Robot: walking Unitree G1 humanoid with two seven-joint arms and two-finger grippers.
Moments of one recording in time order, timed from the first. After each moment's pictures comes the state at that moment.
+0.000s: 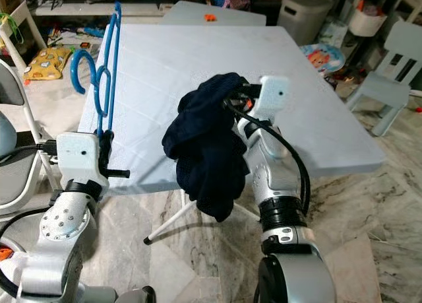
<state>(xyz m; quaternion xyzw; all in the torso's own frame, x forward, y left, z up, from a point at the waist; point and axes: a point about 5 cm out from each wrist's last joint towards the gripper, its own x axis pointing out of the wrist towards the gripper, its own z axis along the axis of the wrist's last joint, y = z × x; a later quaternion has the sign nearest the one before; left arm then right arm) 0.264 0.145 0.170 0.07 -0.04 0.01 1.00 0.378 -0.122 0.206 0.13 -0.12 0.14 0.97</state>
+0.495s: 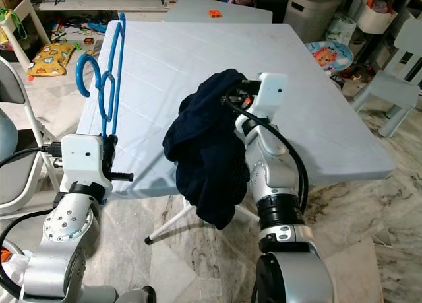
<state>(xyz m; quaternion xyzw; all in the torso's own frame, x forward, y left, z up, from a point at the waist) 0.262 0.142 0.169 0.06 -0.02 0.01 1.00 0.378 -0.115 0.212 0.14 -0.13 0.14 0.97</state>
